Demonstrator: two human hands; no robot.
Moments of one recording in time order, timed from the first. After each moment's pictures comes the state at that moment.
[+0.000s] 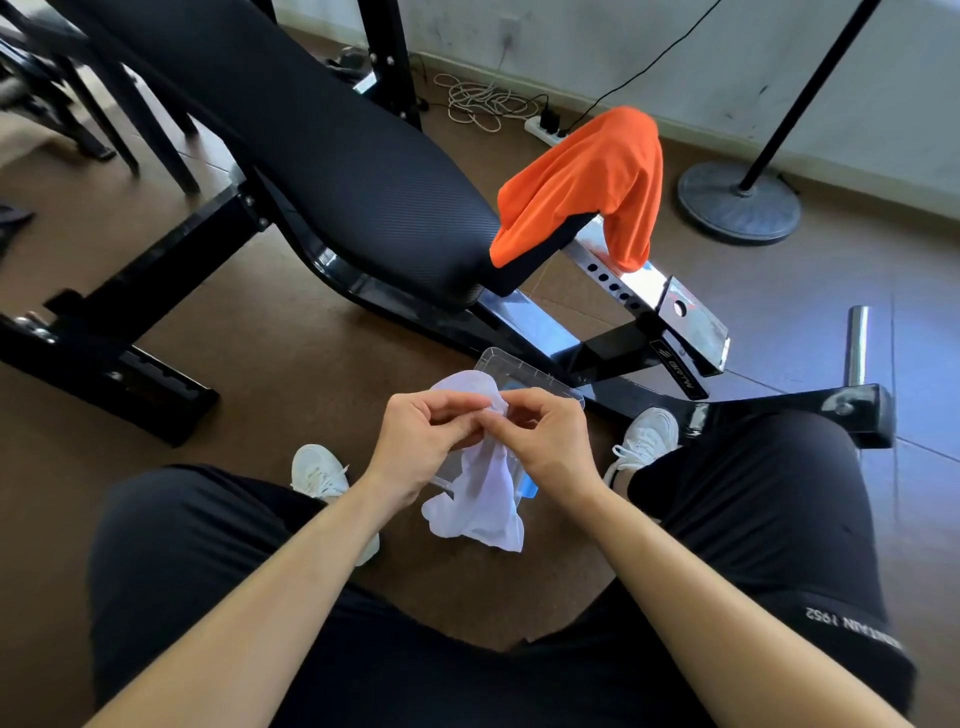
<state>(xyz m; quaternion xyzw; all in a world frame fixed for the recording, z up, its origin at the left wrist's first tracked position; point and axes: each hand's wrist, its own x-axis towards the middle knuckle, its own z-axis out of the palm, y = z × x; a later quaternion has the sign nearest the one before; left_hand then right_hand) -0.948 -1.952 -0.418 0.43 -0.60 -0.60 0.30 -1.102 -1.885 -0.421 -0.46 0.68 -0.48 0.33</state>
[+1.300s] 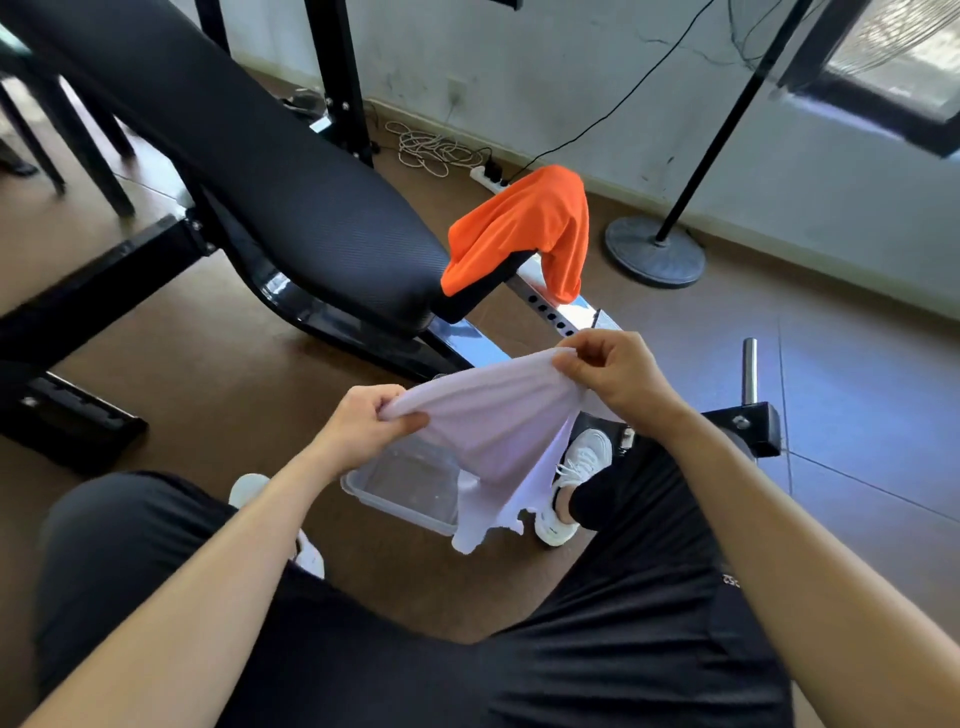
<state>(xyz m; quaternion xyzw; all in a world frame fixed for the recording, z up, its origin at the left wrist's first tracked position) -0.937 -1.999 -0.437 0.39 -0.75 -0.50 0.18 -1.221 -1.871 -0.333 -0.51 0.68 -0.42 0.31</state>
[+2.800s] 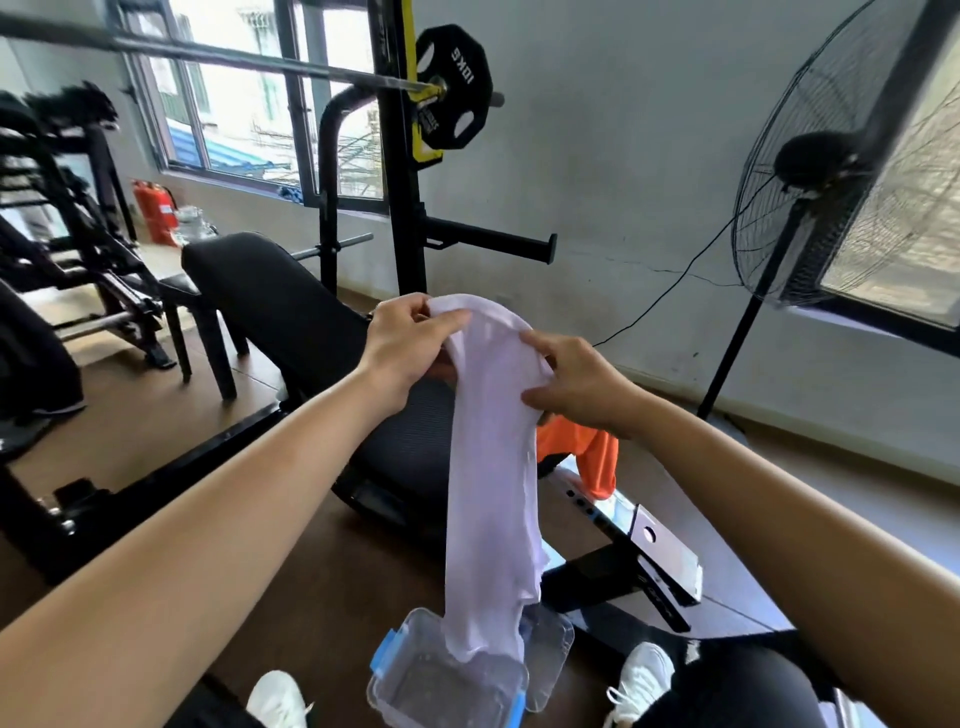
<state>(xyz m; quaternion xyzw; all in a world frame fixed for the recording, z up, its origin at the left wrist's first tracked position) -0.987 -2.088 -0.140 0.40 -0.62 -0.47 0.48 -1.177 -1.995 -0.143 -0.65 0.66 -0.33 0.18</state>
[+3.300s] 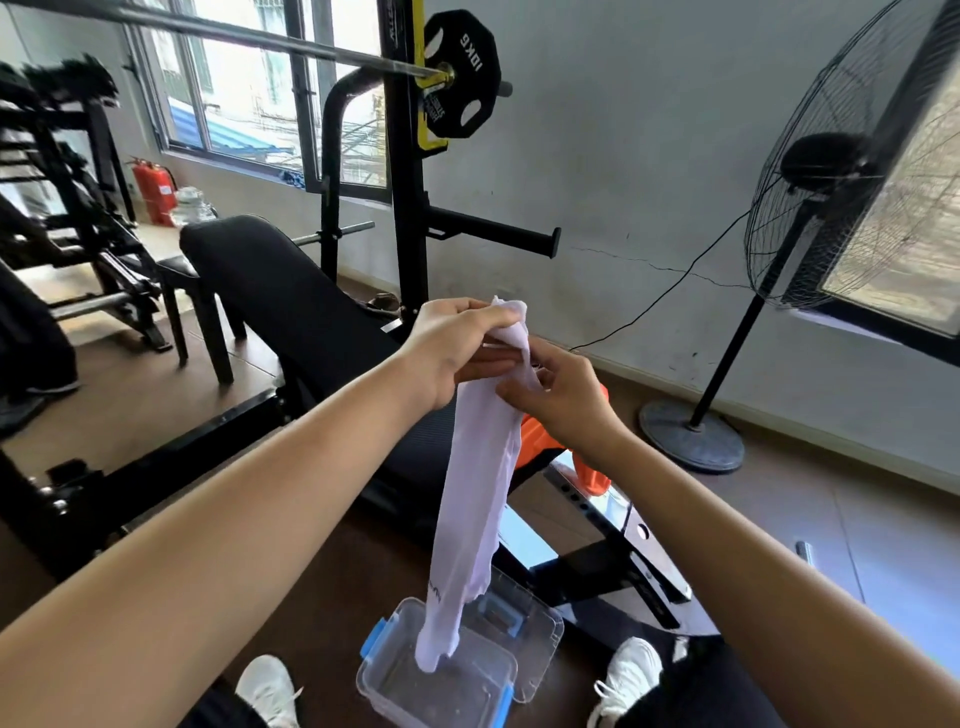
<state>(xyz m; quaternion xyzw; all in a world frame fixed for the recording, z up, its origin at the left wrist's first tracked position) -1.018 -2.051 -0.125 0.36 -0.53 -0.64 0.42 -1.155 -1.984 -0.173 -0.63 0.58 -0.49 0.16</state>
